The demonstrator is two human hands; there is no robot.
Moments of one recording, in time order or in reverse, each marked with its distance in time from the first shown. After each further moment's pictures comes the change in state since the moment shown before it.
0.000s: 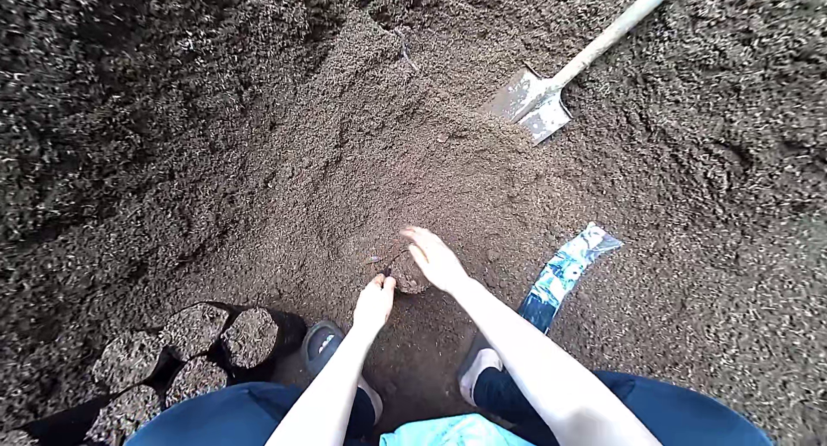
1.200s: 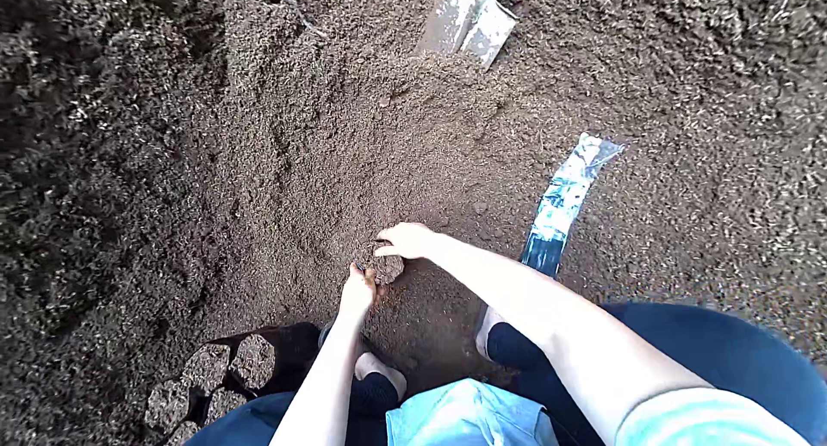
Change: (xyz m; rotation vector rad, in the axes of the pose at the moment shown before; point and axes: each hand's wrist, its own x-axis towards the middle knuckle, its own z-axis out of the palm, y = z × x) left_hand 0.011 0.037 0.020 0.178 0.059 -0.247; right_hand 0.013 0.020 -0.020 0.169 -0.443 0.178
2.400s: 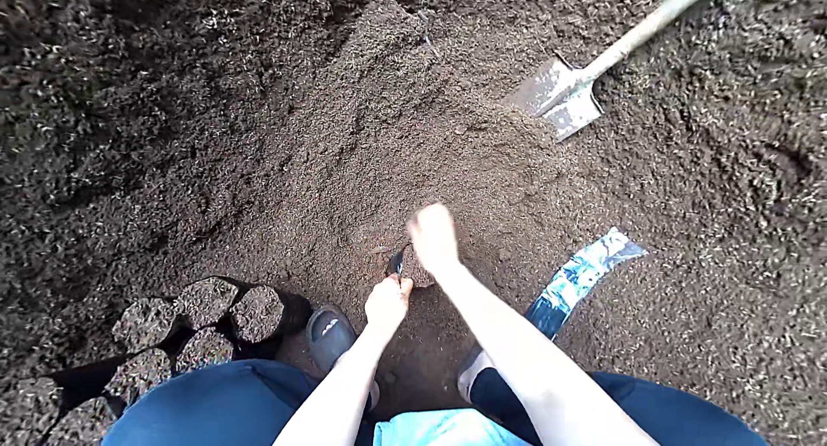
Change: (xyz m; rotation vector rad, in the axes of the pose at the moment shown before) left_hand -0.025 -0.022 -0.001 0.024 -0.044 0.096; right_hand 0.029 -0.032 0.033 -0.337 0.748 -0.139
